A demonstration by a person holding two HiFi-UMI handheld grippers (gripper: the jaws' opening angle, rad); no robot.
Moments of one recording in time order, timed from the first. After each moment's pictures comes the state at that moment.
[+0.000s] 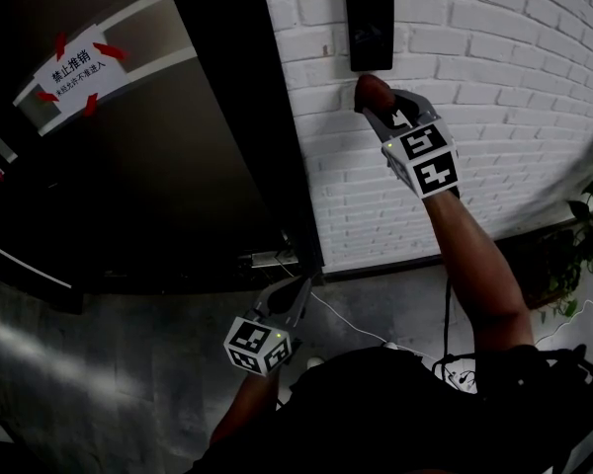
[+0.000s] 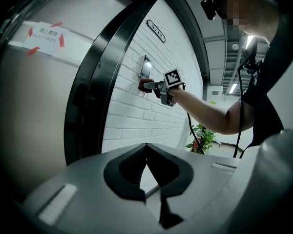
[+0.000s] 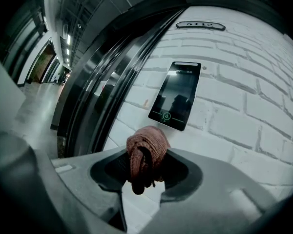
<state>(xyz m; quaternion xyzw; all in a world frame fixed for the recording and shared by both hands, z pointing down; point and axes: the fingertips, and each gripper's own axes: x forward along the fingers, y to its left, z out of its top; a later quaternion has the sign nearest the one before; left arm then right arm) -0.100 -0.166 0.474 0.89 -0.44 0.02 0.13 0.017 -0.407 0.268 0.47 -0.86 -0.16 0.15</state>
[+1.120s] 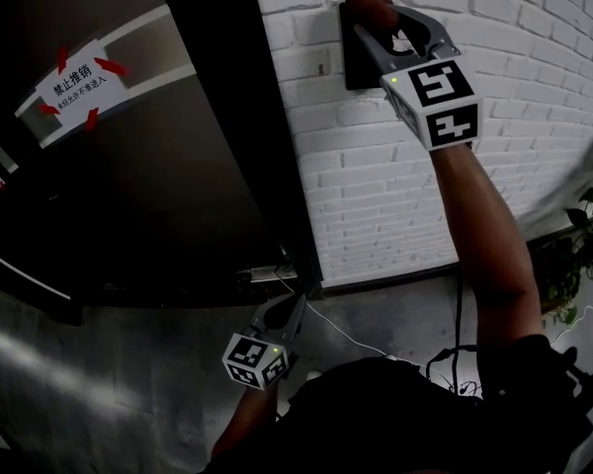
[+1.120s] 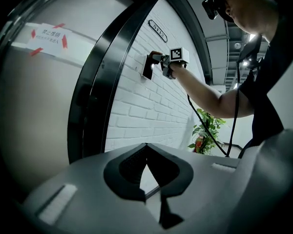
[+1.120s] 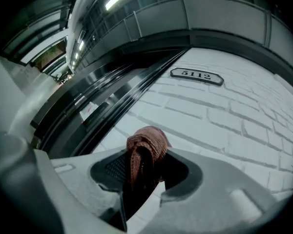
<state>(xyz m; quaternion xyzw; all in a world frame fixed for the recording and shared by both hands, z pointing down) -0.108 -0.166 0.478 0.88 -0.45 0.02 0.13 0.015 -0.394 0.077 0.49 -0.81 -0.32 0.02</state>
